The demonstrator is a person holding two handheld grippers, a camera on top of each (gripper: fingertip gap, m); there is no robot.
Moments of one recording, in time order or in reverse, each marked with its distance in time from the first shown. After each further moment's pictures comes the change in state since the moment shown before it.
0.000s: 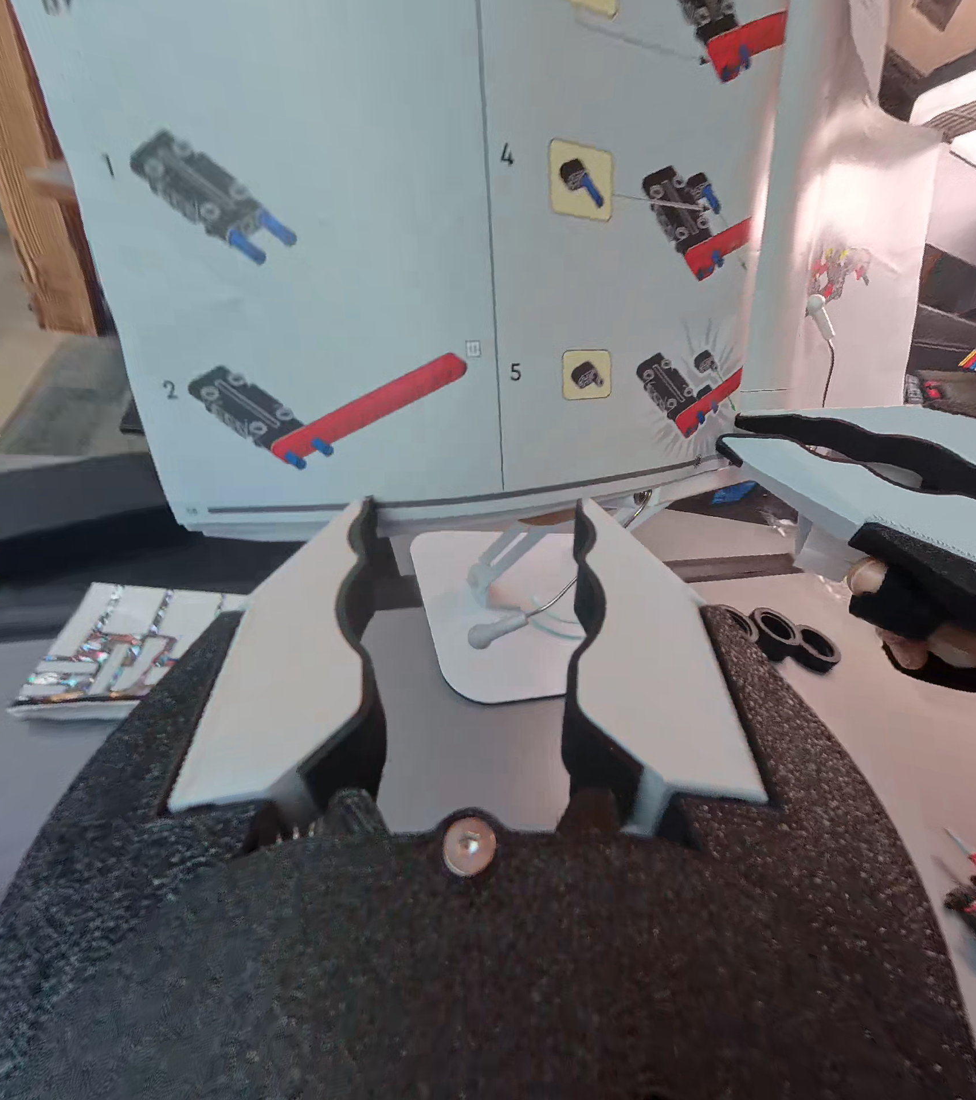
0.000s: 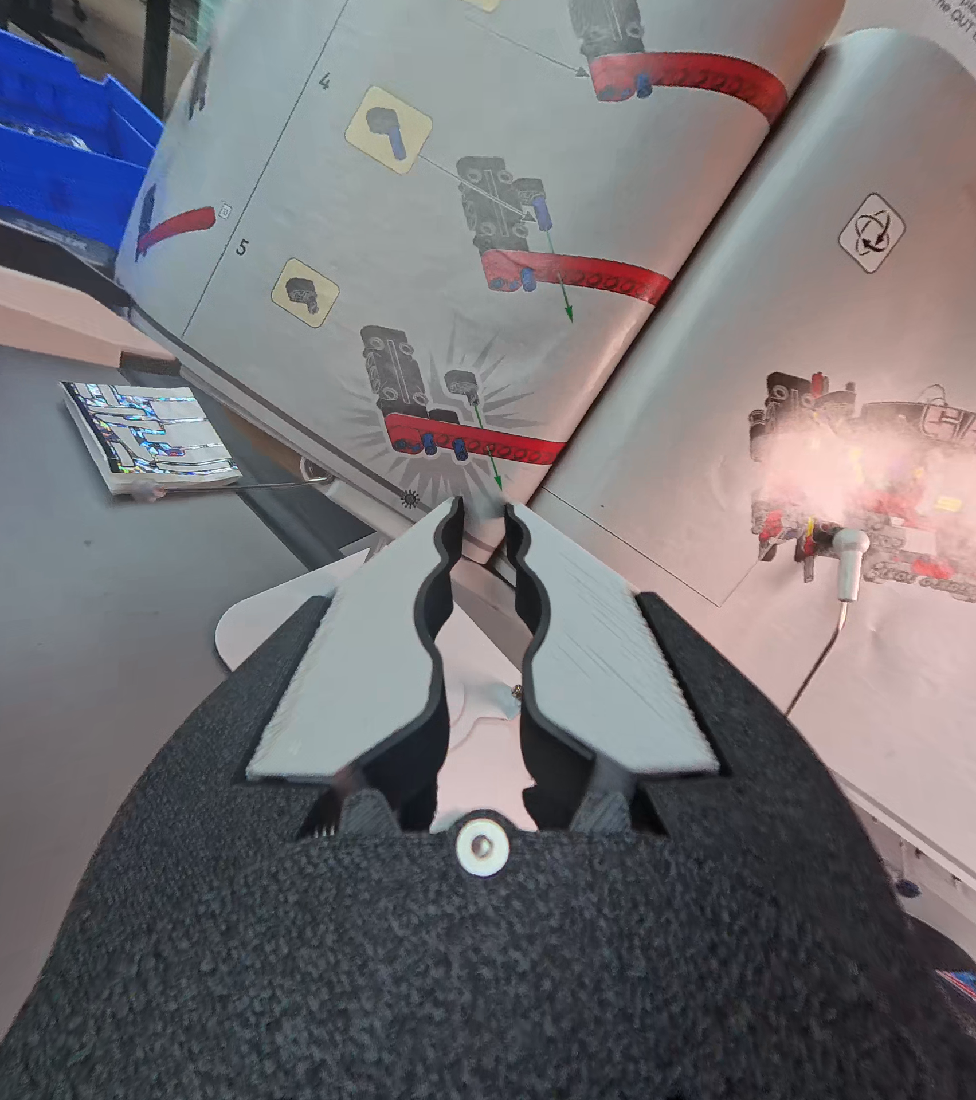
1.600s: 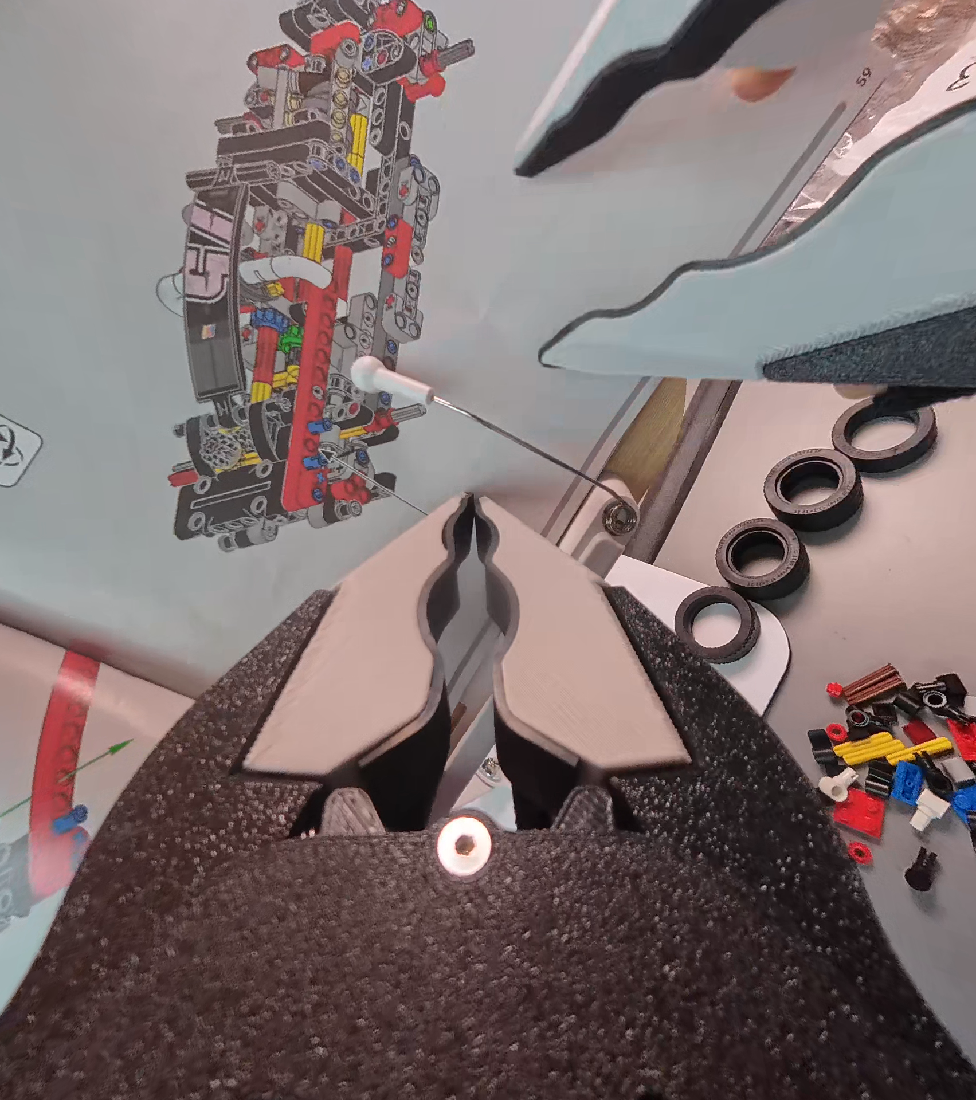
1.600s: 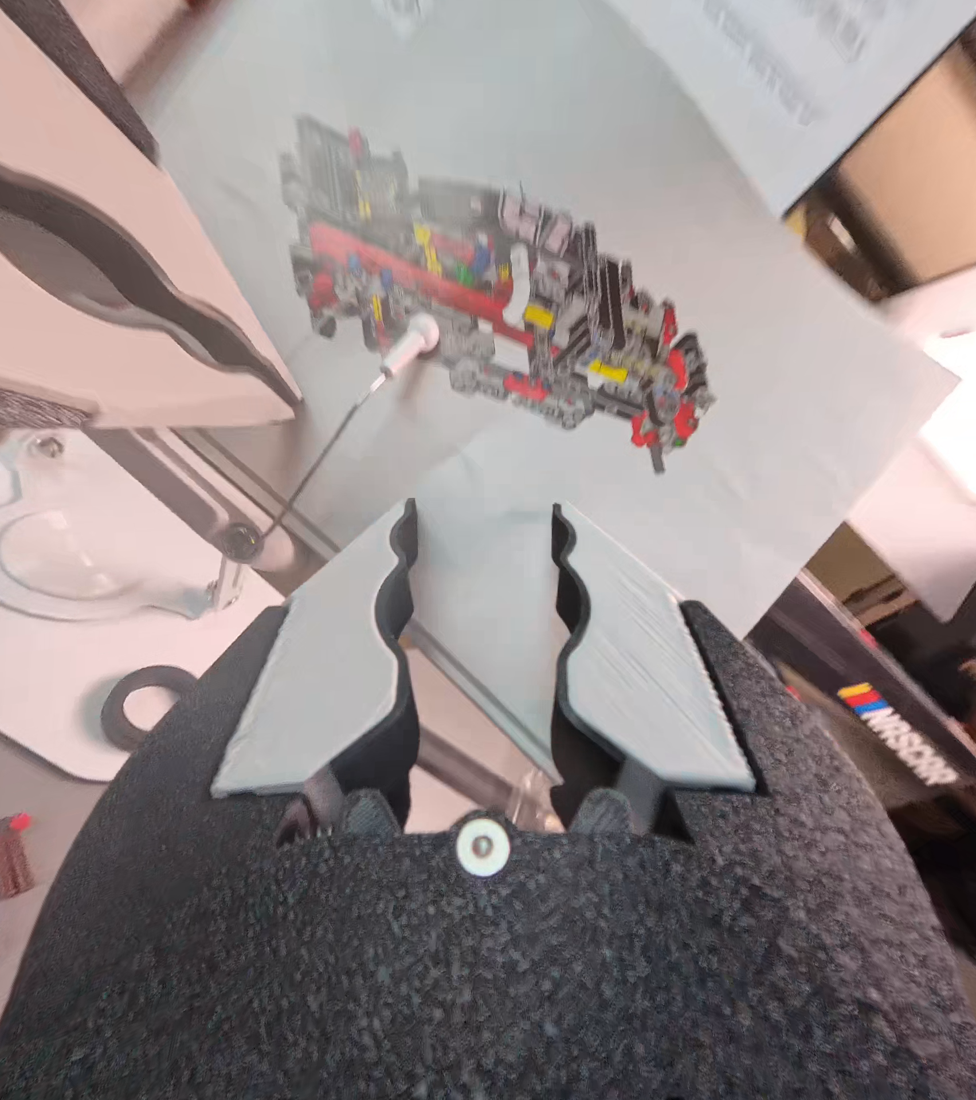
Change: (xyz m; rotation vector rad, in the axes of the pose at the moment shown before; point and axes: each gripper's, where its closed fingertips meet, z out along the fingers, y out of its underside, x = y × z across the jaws) left arm 0.190 0.014 0.121 -0.161 0.292 1.082; right arm 0.138 0.060 -0.071 -0.137 0.344 -0.131
